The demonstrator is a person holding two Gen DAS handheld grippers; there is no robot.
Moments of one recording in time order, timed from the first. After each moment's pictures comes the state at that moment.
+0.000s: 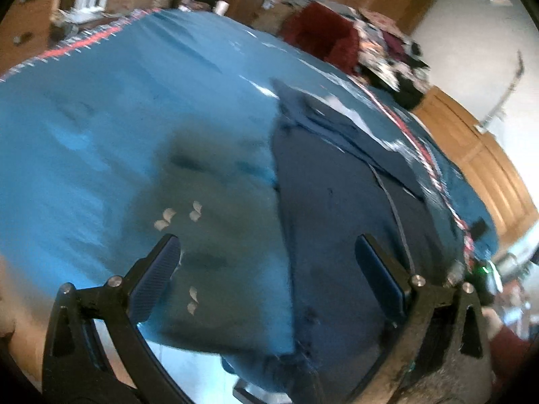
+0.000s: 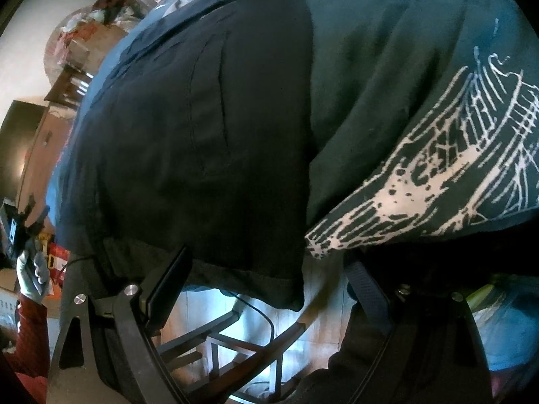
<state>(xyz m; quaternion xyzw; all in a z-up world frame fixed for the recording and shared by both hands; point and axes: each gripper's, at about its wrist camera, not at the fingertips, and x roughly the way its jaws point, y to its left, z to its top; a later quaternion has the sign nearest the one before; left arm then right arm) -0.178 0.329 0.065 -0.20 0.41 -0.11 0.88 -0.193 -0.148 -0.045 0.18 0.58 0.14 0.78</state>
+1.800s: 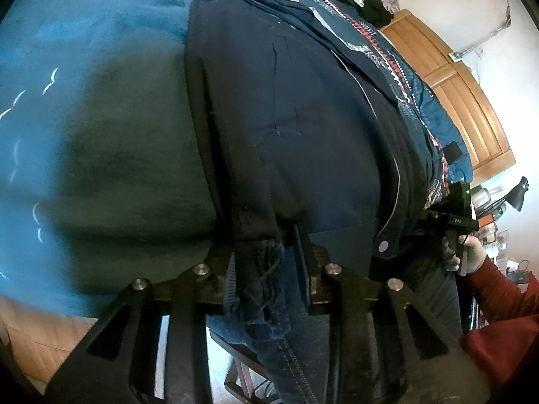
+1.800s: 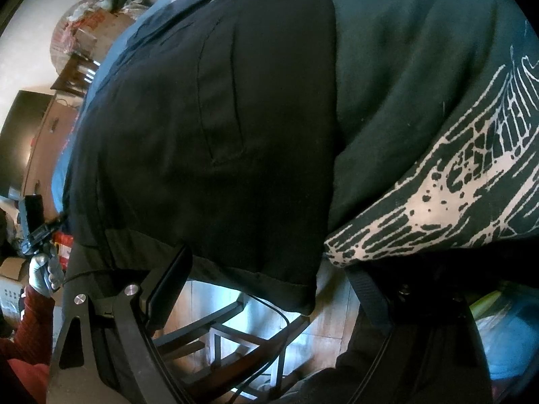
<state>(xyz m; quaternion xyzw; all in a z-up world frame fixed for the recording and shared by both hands) -0.165 0.269 0.004 -0.19 0.54 -0.21 0.79 -0.189 -0.139 -0.056 0.18 0.60 0.17 0.77</state>
